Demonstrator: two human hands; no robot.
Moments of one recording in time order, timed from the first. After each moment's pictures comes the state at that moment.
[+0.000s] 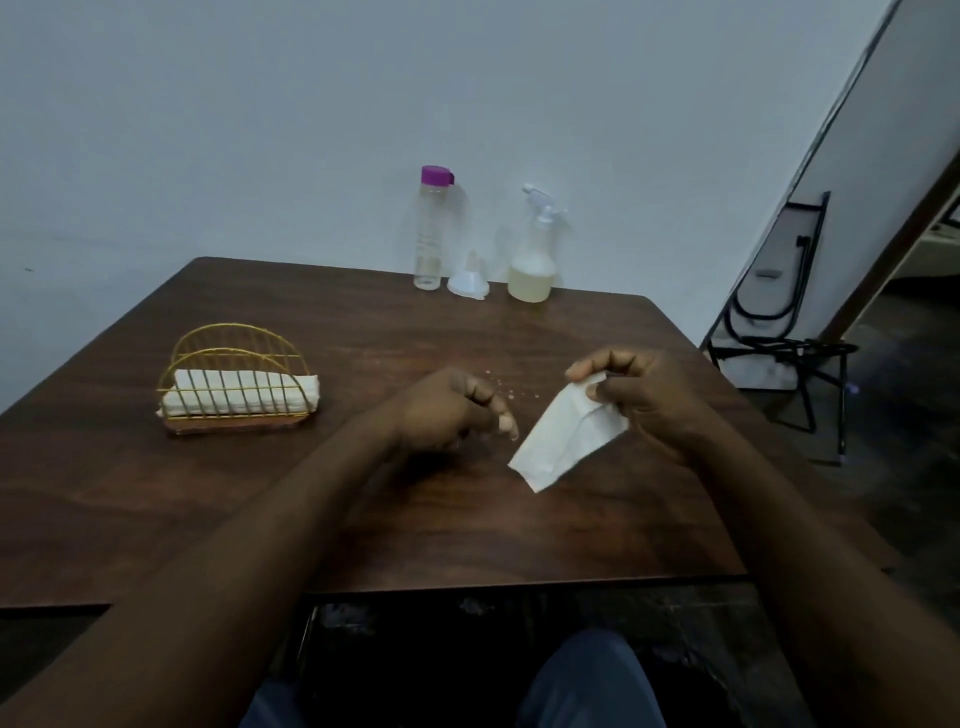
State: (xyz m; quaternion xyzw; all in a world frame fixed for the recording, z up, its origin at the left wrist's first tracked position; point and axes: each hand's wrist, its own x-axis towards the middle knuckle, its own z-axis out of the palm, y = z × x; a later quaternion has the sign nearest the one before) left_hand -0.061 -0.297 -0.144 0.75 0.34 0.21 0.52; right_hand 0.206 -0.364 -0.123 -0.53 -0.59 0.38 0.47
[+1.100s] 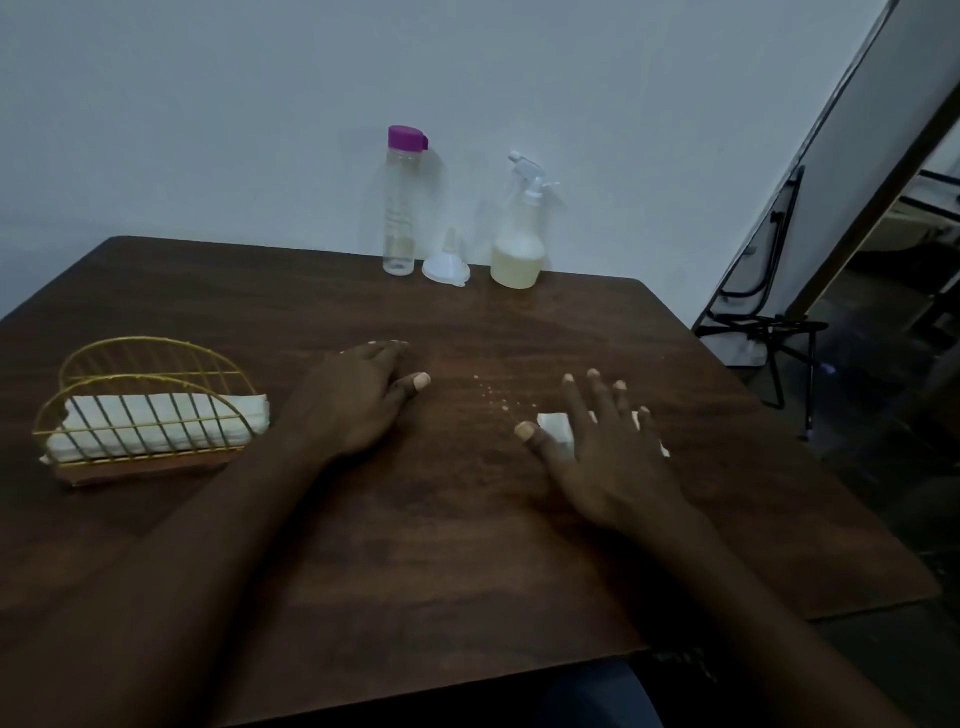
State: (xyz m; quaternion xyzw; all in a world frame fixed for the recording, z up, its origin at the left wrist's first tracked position) left_hand -0.097 -0.214 -0.180 0.85 0.49 0.17 0.10; right_hand 0.160 -0.351 -0.182 -0.79 -0.60 0.05 0.07
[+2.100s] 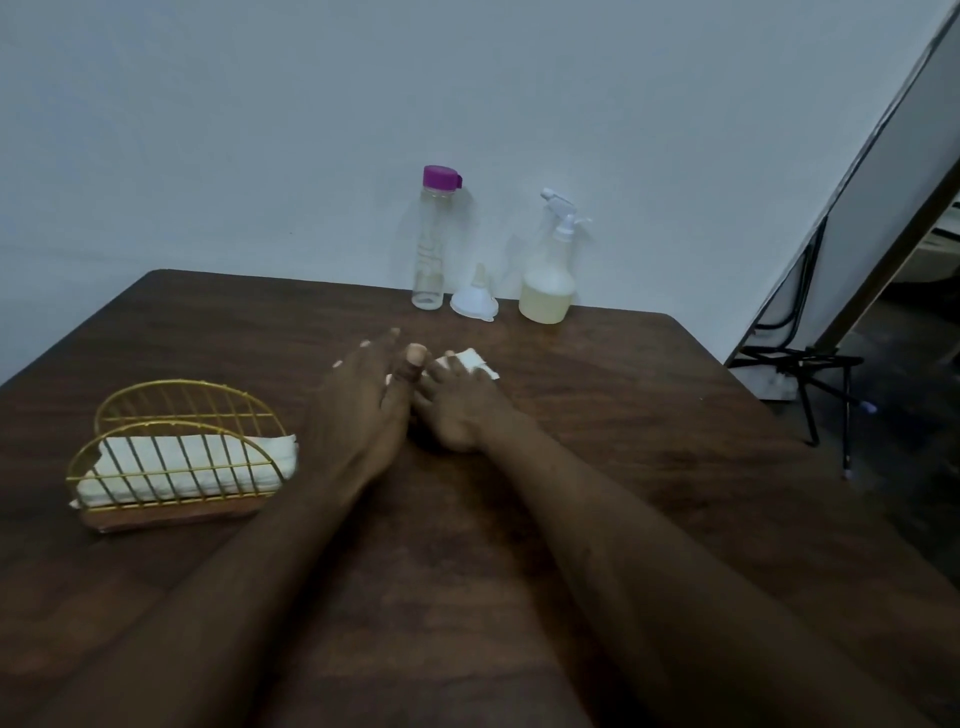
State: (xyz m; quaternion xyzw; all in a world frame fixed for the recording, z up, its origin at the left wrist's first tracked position) left_hand -0.101 -0.211 -0.175 0.73 0.50 0.42 0.17; right_hand 0.056 -0.170 -0.180 -0.62 -0.78 0.05 -0.07
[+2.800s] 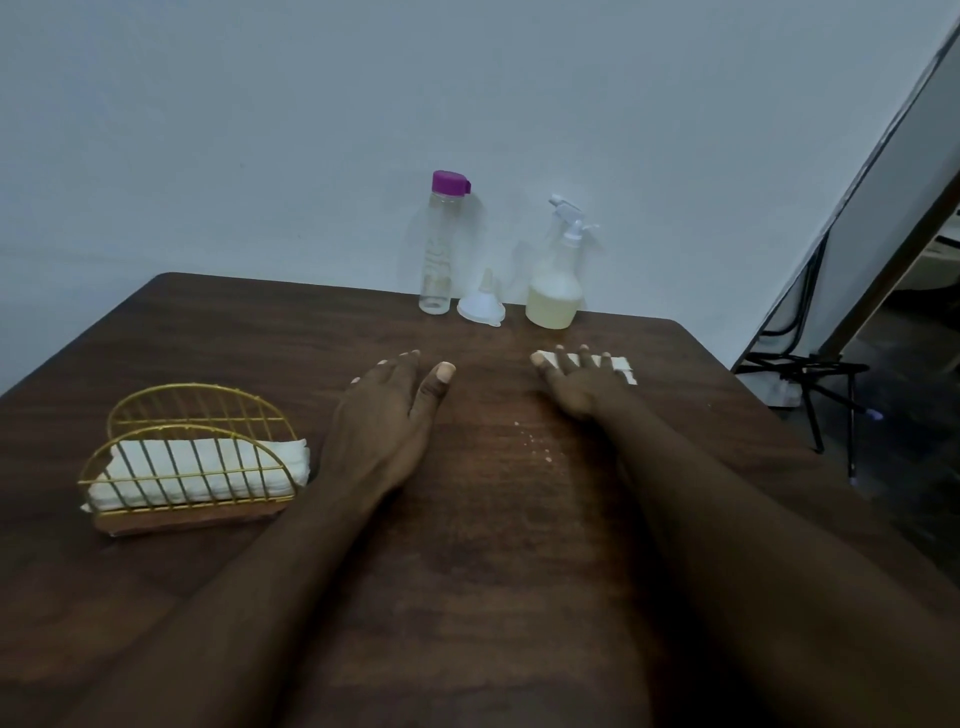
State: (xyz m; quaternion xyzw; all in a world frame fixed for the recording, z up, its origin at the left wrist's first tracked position) left_hand -0.096 -0.206 -0.182 0.77 0.52 0.34 0.14; right_hand 0.190 -0.155 -0.175 -0.82 -0.56 0.10 0.01
